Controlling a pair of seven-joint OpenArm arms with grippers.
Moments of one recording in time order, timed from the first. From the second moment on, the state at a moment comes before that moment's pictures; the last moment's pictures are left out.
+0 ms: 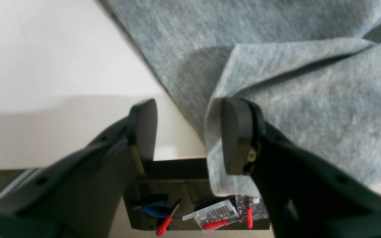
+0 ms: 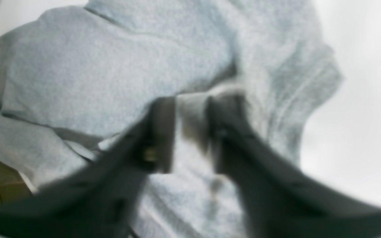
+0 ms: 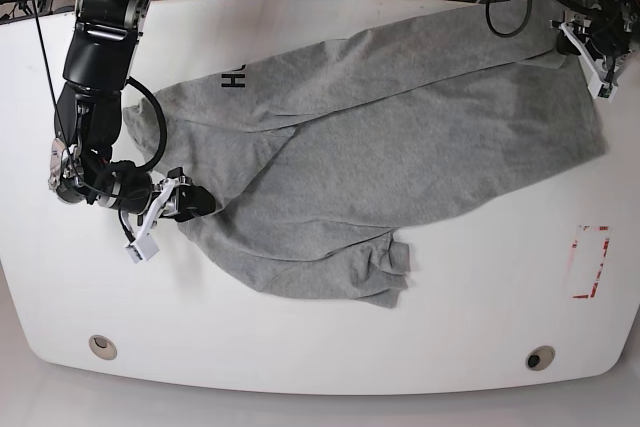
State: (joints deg) left arm 19.7 -18.7 -41.1 96.9 -24.8 -42.8 72.3; right arm 19.6 20.1 12.9 68.2 51.2 40.9 -70.8
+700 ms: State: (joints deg) left arm 26.3 -18.5 -43.3 109.9 -25.3 -42.8 72.9; right arm 3.0 27.9 21.9 80.3 51.7 41.0 -70.7
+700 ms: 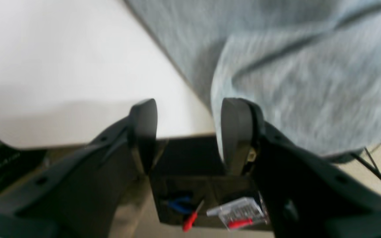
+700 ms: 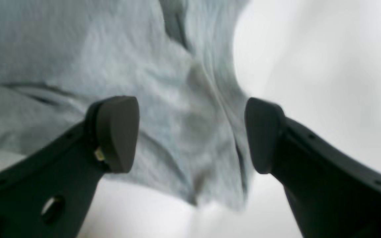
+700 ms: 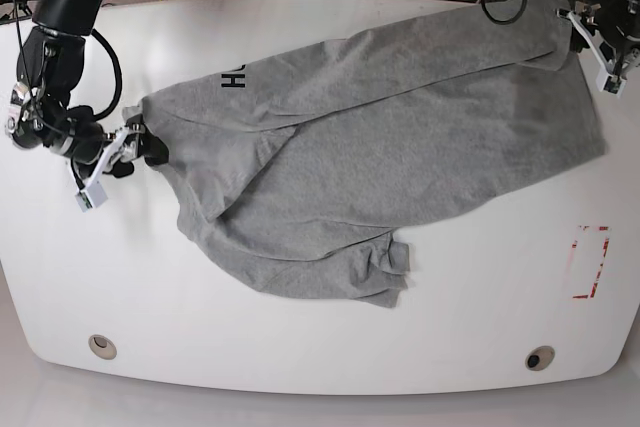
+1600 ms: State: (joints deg) left arm 30.8 -17.6 -56.0 110.0 -35.1 -42.8 72.7; right arm -3.4 21.9 24.2 80.2 39.1 40.9 -66.5
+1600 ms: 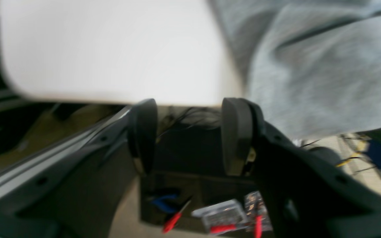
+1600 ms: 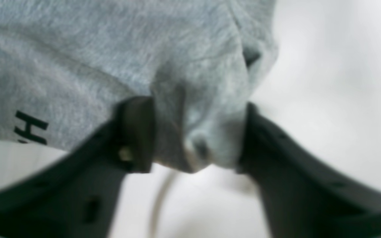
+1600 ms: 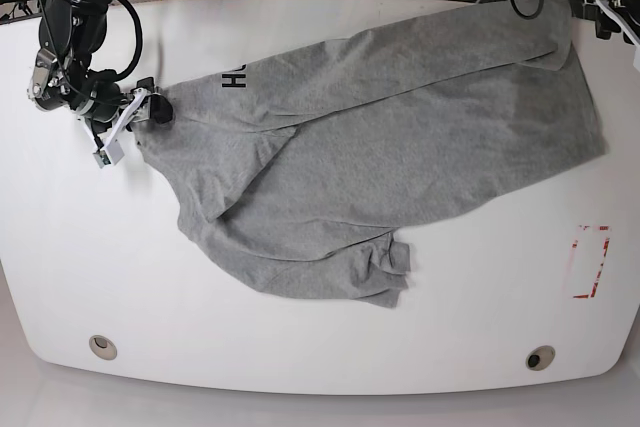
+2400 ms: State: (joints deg) left arm 21.6 -10.8 -41.3 104.7 -21.5 -42.8 72.6; right arm -9.8 22.2 24.9 84.5 39.8 40.9 -66.2
